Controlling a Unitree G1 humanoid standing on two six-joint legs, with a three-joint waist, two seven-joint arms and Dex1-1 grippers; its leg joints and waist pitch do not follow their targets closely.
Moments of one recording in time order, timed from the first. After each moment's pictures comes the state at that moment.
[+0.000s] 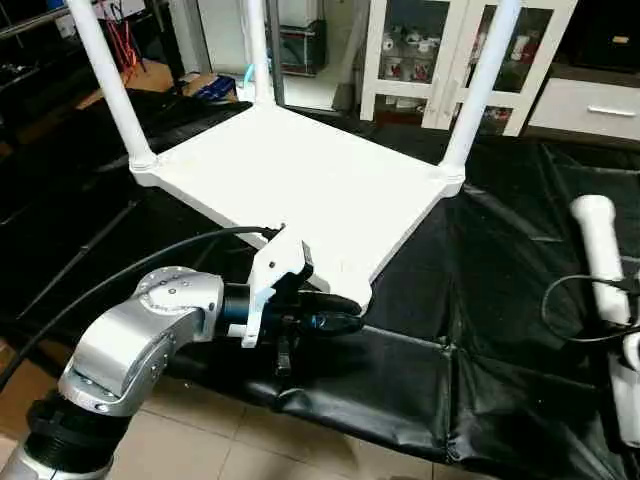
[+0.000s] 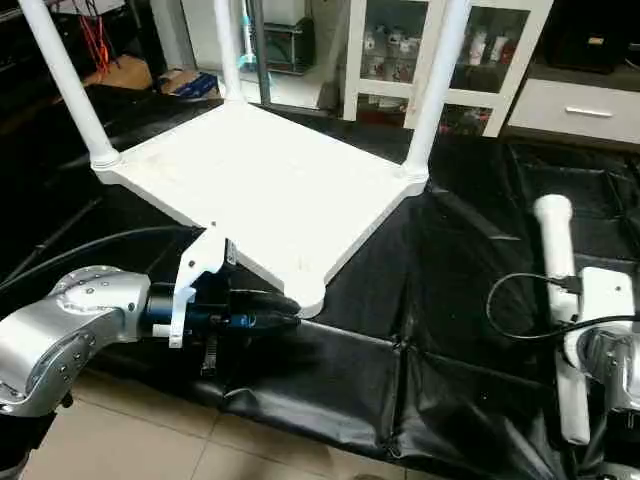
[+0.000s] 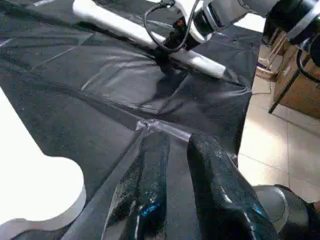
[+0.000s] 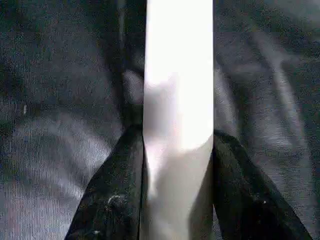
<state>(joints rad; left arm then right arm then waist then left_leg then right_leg) -0.36 0.49 -0.23 -0.31 -0.43 0.71 -1.04 -0.26 -0.53 -0.50 0.17 0.17 1.06 0.14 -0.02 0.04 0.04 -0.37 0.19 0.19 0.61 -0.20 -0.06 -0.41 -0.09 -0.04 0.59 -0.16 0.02</state>
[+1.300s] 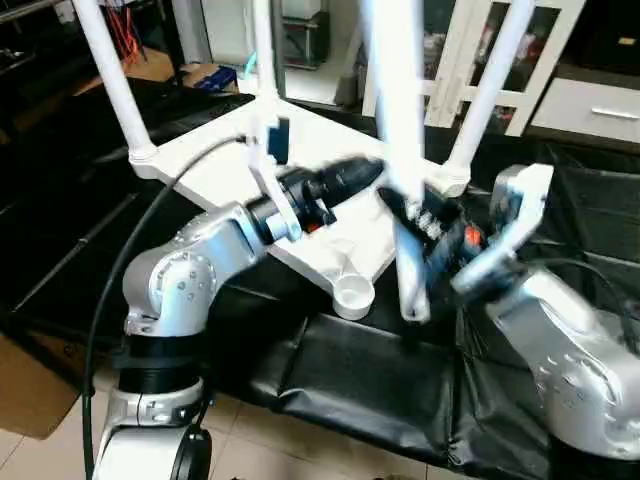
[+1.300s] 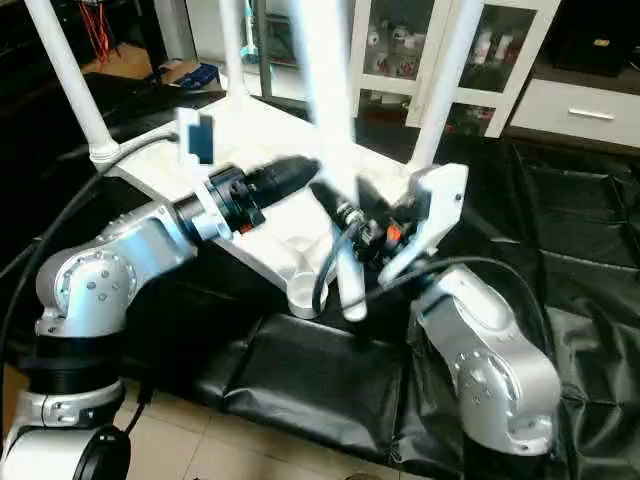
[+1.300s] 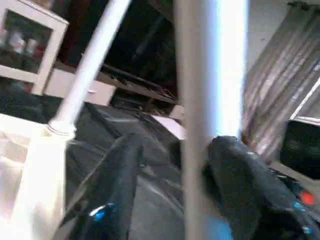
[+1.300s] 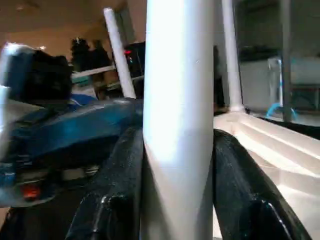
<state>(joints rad) -0.60 0.06 0.10 -0.08 -0.72 0.88 -0.56 -0.25 -0.16 -0.11 -0.44 0.57 0.64 0.41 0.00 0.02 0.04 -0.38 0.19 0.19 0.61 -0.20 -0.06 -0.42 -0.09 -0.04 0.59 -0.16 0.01</state>
